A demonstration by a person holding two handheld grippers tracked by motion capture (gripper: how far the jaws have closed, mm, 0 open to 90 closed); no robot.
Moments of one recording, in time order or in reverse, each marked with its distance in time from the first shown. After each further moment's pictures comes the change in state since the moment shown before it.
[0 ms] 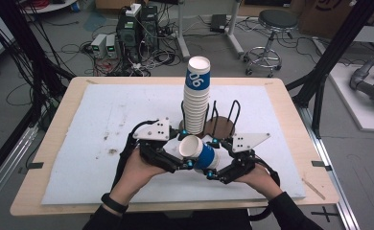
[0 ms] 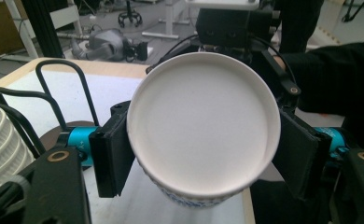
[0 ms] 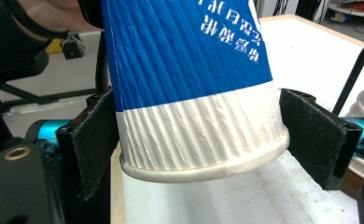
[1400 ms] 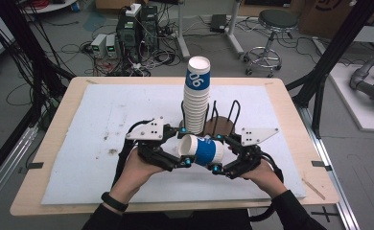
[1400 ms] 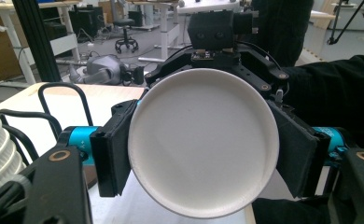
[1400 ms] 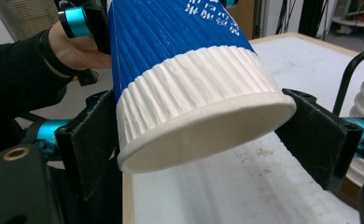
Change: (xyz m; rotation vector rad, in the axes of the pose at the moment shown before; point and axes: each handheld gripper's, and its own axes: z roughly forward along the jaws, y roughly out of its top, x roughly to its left) left arm 0.004 -0.007 -0.004 -0.097 -0.021 0.022; right arm -0.009 0.004 -0.014 -0.078 0.041 0.057
